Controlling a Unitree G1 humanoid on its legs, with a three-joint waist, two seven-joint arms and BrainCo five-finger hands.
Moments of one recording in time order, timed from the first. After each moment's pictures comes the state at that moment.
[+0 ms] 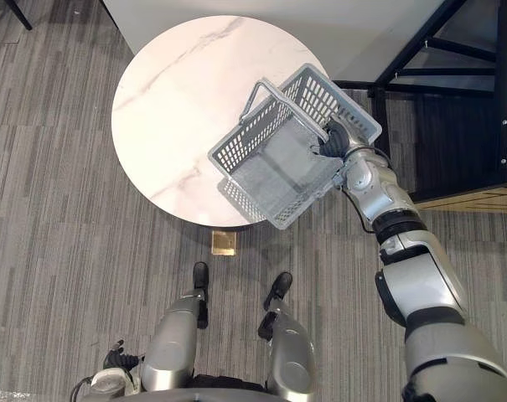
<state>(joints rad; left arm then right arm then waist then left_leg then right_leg) 0.11 0.16 0.01 0.88 -0.06 0.07 0.30 -0.96 -0.62 0.37 0.96 -0.42 -0.25 -0.12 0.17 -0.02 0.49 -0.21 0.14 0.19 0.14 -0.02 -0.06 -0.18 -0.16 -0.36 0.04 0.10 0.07</state>
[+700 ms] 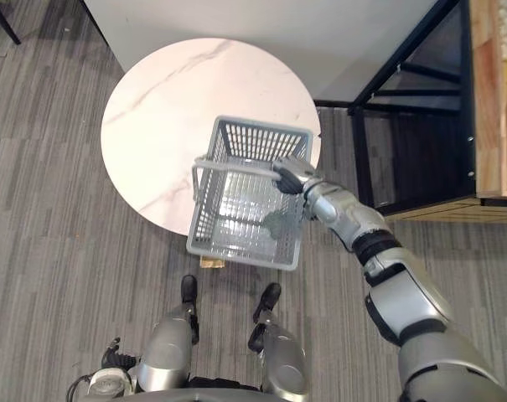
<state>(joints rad) 0.11 0.16 0.05 0.92 0.06 0.04 0.34 -0.79 -0.56 0.54 0.82 -0.67 -0.49 -0.17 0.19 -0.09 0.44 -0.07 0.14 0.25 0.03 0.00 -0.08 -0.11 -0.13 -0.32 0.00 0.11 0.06</state>
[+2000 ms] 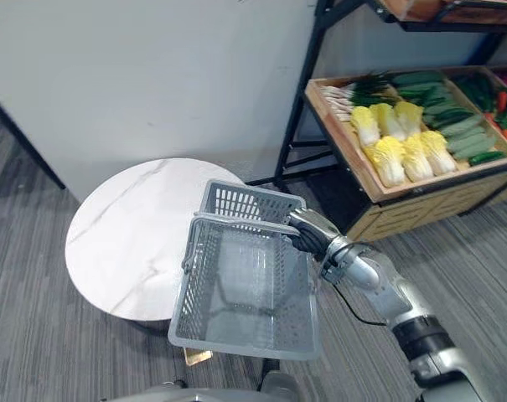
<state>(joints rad) 0.26 0.17 0.11 1.00 0.17 0.05 0.21 -0.18 -0.66 0.20 0.17 -0.41 -0.56 0.12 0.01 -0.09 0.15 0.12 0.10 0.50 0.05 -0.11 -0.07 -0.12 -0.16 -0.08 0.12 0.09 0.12</state>
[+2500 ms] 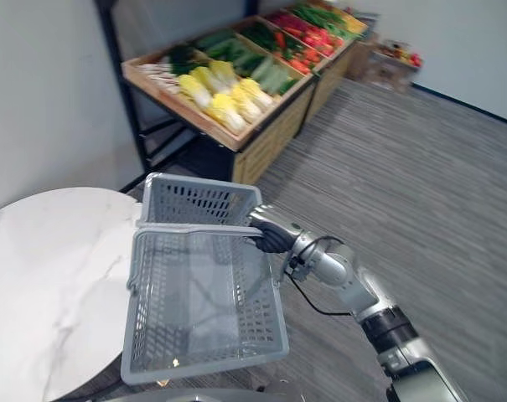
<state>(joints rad) 0.21 0.16 0.19 1.07 0.09 0.03 0.24 -0.33 -0.55 0.37 0.13 -0.41 -0.60 0.20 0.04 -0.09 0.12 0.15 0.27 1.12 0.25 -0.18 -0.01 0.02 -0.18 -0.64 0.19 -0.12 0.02</state>
